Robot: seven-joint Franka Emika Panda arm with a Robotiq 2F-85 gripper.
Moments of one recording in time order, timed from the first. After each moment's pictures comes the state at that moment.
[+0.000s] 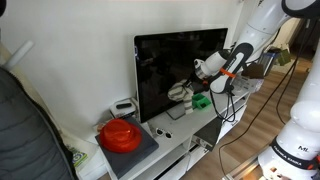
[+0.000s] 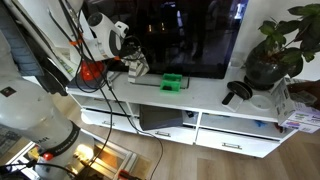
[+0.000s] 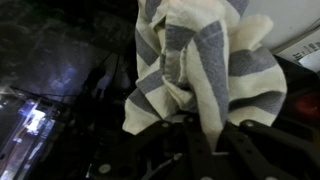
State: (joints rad) arm -0.02 0.23 0.02 -2.55 -0.45 3.51 -0.10
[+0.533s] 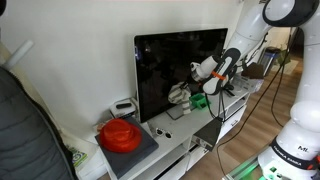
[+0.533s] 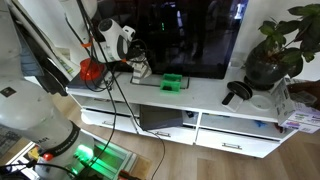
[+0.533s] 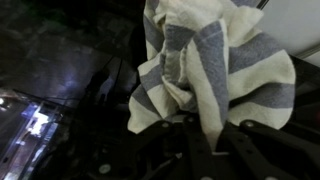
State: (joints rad) arm -0.03 0.39 0.02 -2.42 -0.39 3.53 -0.16
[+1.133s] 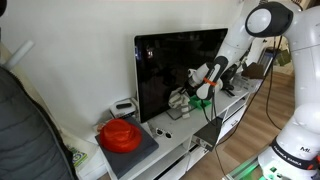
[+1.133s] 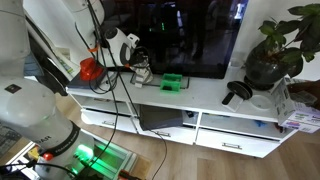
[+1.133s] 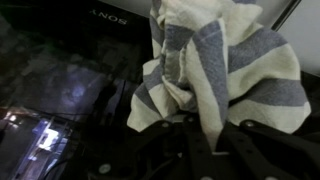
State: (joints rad) arm 0.08 0.54 -0.05 -2.32 -0.25 3.55 -0.19
